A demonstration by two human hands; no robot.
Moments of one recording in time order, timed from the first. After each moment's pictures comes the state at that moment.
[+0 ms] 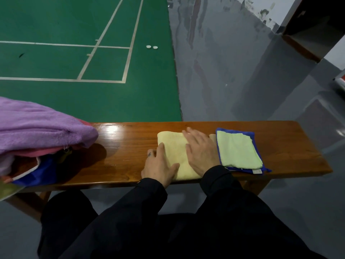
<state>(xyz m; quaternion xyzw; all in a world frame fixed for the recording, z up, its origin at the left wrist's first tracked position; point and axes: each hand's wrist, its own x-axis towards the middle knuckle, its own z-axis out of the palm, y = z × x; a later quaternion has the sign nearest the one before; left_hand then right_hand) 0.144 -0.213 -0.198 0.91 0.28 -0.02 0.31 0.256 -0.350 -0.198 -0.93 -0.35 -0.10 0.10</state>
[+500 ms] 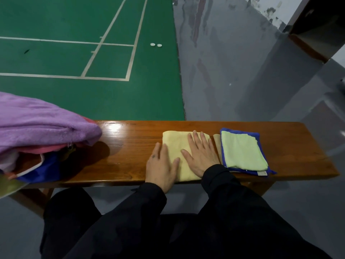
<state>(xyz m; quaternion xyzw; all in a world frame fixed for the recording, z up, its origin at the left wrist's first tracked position) 0.135 -0.210 -0.218 0.93 0.21 0.05 0.30 0.259 -0.343 -0.213 -0.95 -0.30 0.10 0.04</state>
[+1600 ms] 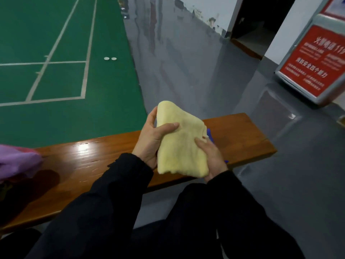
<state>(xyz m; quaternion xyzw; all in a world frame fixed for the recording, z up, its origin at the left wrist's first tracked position) 0.211 -0.289 -0.056 0.46 0.10 -0.03 0.88 0.242 -0.465 -0.128 -0.51 0.06 0.19 0.84</state>
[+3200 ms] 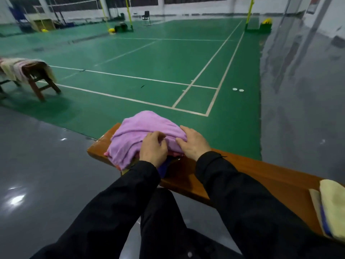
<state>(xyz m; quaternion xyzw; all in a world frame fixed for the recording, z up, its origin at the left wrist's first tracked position) -0.019 0.023 -0.071 0.82 0.42 0.29 0.26 0.119 -0.062 -0.065 -0.82 -0.48 0.11 0.30</state>
